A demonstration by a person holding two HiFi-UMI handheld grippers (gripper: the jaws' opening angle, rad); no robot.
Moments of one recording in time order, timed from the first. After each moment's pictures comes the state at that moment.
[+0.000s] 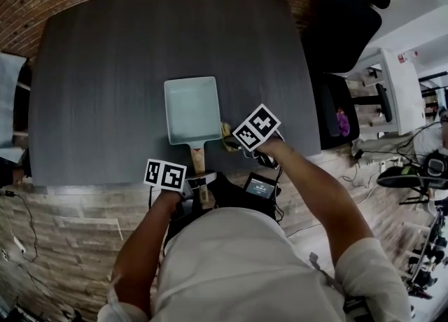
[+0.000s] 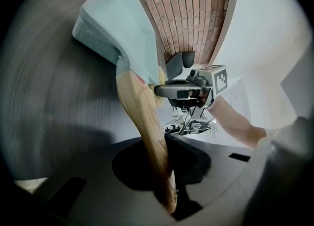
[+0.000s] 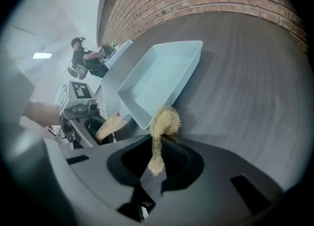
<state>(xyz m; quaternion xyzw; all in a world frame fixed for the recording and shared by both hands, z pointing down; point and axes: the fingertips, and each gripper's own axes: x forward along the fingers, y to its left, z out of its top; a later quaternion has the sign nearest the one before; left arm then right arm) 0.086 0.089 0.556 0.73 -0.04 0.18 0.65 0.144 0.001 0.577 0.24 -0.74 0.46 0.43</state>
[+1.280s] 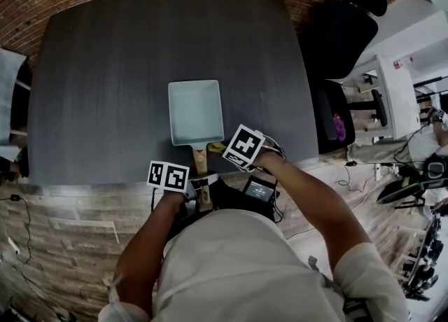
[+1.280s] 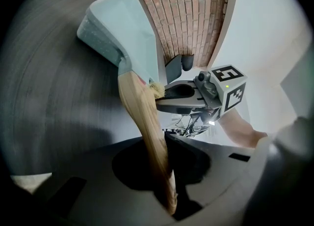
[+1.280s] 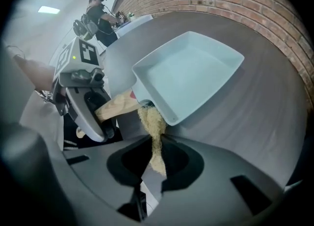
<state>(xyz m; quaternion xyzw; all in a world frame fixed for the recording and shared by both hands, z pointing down) 0.088 0.090 0.555 0.74 -0.04 0.16 0.66 0.125 0.031 0.576 0.19 -0.74 0.32 0.56</state>
